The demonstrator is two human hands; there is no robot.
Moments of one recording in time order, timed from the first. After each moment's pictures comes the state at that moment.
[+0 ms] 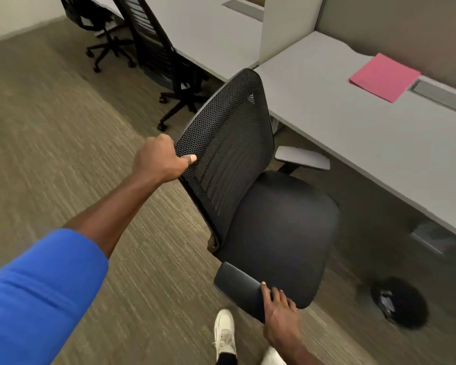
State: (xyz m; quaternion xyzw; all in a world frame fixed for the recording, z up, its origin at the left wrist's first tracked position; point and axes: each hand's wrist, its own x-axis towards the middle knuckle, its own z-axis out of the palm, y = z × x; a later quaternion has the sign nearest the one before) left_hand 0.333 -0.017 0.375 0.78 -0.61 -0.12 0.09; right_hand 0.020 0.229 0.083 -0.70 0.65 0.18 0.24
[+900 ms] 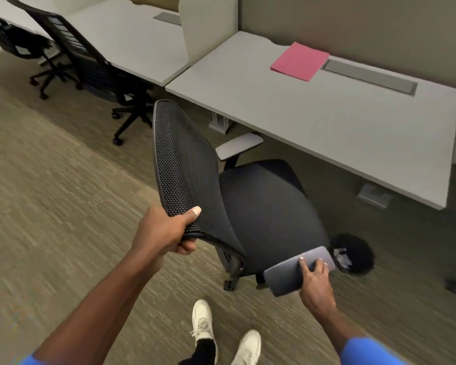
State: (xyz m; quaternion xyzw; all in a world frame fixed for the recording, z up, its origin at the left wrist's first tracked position) left_hand 0.105 0.190 0.345 0.72 -0.38 -0.51 0.28; right_hand -0.235 0.305 0.098 -0.55 0.80 0.08 0.23
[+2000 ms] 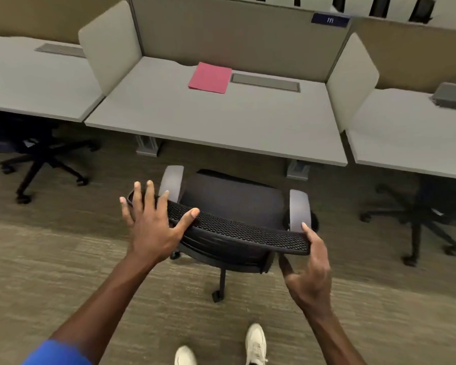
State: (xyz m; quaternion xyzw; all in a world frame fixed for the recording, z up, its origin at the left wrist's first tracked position) left_hand 0.171 0.116 0.321 0.54 -0.83 -0.12 0.11; right_hand -0.078 0.362 0.270 -0.42 0.80 -0.43 -0.01
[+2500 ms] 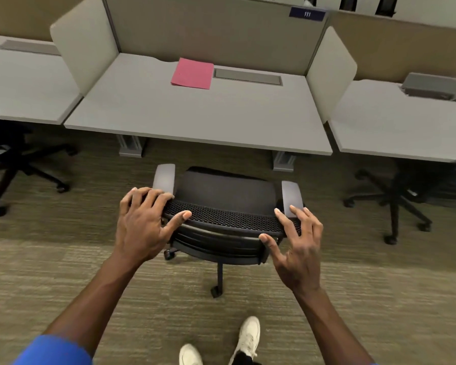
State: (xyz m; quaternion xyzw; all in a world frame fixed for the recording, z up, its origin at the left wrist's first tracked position) left_hand 0.212 0.079 0.299 0.38 -0.91 0.00 0.17; right_hand -0.039 0.333 0.291 -0.44 0.85 -0.27 -0.11
